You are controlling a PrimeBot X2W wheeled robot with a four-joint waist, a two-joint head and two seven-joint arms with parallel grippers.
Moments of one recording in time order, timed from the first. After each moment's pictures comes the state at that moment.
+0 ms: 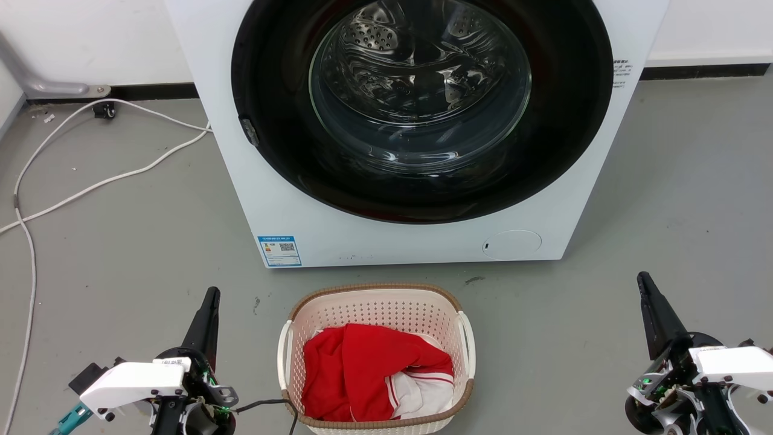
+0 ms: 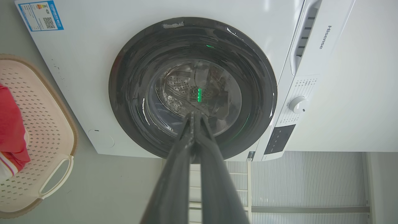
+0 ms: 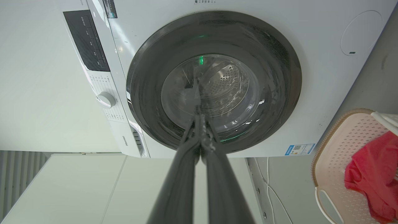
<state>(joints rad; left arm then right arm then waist) -0.10 0.05 0.11 0.25 -1.61 -0.13 0.11 -0.10 -0.05 -0.11 0.25 1.61 0.13 0.12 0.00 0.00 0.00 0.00</state>
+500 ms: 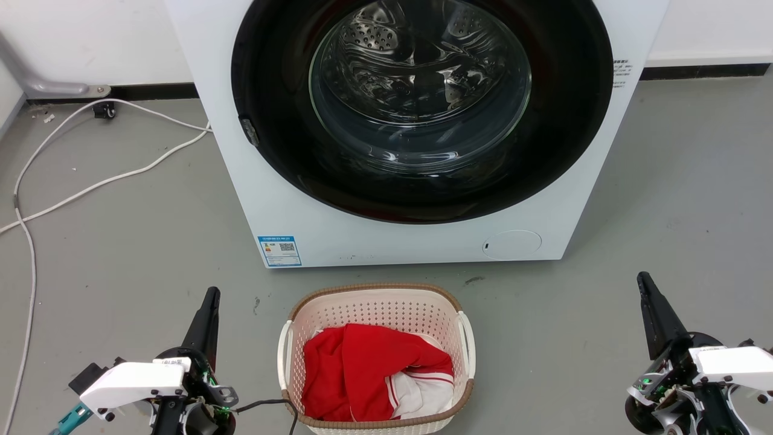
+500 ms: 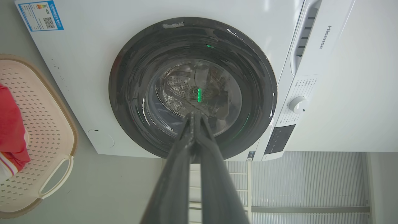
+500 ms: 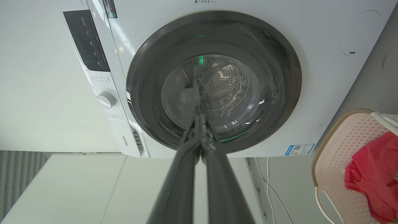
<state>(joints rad) -0.10 0.05 0.11 0.25 -1.61 -0.13 0.11 -0.10 -0.05 -0.11 0.25 1.61 0.13 0.12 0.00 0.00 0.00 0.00</state>
